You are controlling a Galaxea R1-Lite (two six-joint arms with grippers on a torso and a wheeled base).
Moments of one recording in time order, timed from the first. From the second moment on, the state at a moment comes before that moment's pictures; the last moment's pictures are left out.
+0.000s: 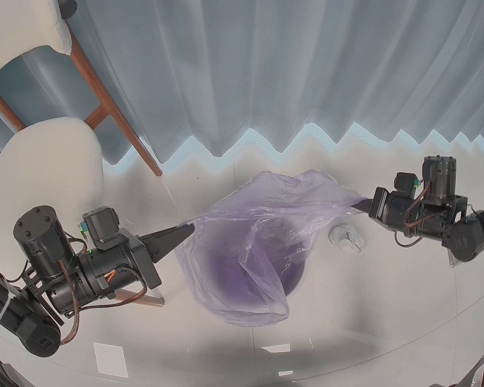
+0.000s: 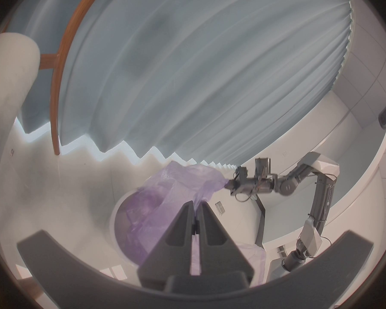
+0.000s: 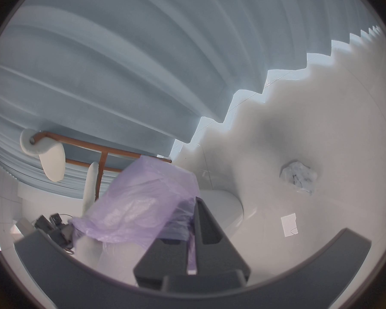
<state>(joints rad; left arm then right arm) -0.46 1.68 -0.32 -1.40 -0.40 -0.41 0.11 1.81 -0.79 -0.65 0.38 0.53</state>
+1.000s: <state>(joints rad) -0.49 1.67 -0.25 -1.37 -0.41 -0.40 0.15 1.63 -0.99 0.12 0.73 0.39</state>
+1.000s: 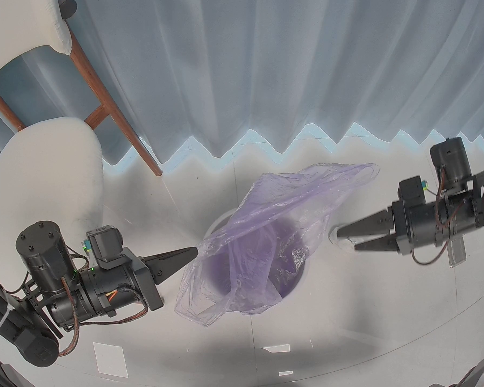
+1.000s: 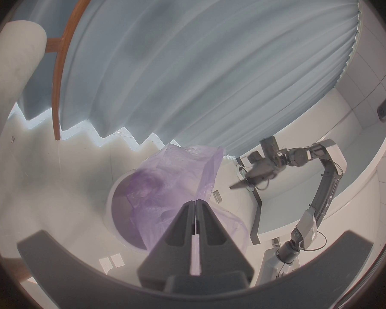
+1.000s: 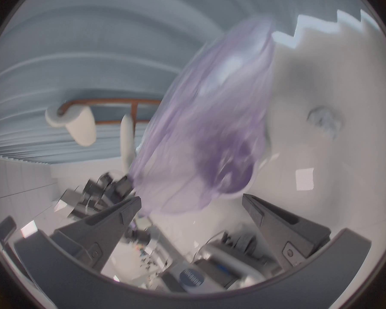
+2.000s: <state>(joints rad) -0.57 1.67 -0.26 -1.36 -0.39 -0.40 0.75 1.77 -0.95 -0.20 -0.02 0.27</state>
